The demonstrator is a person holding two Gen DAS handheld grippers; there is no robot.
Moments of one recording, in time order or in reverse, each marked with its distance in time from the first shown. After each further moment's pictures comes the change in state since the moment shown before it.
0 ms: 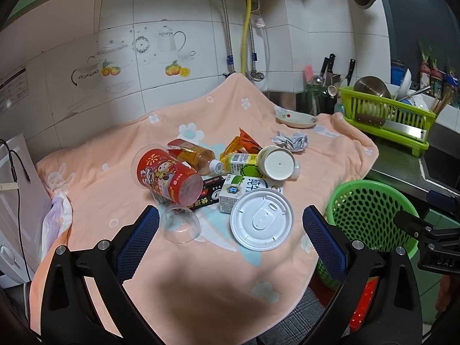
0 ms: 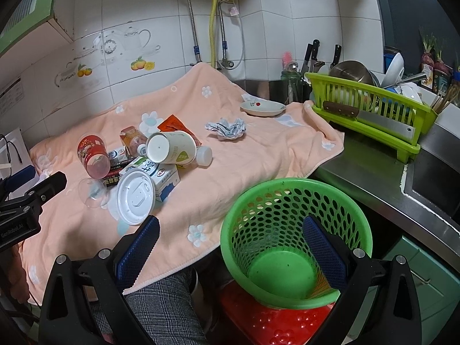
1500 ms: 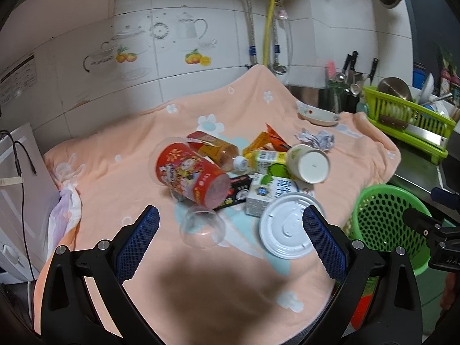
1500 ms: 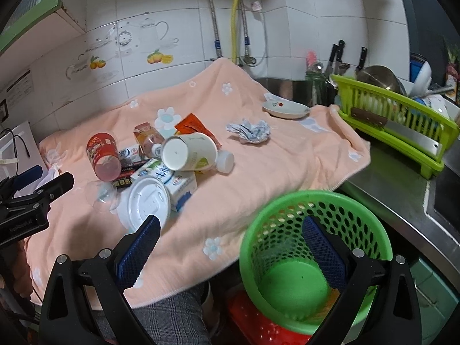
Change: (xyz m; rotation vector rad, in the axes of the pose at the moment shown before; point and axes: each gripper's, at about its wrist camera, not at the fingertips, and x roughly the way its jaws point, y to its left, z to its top) left arm 0.029 0.033 0.011 -0.053 0.052 0.077; right arm 0.039 0.025 0.028 -0.059 0.020 0.091
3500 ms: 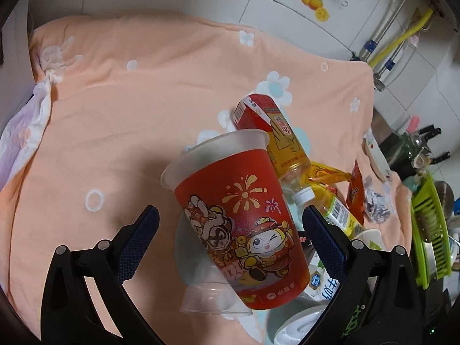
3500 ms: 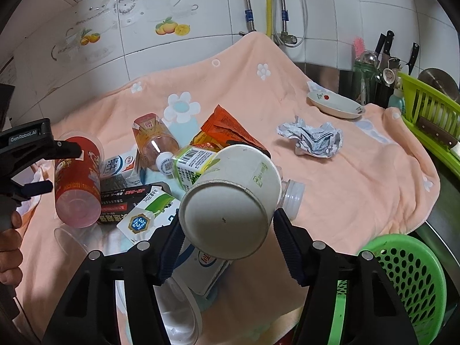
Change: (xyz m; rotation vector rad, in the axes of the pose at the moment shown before) left arm 0.176 0.101 0.044 -0.574 0.336 0.005; right arm 0.157 0.053 0.053 -0.026 0.079 0.062
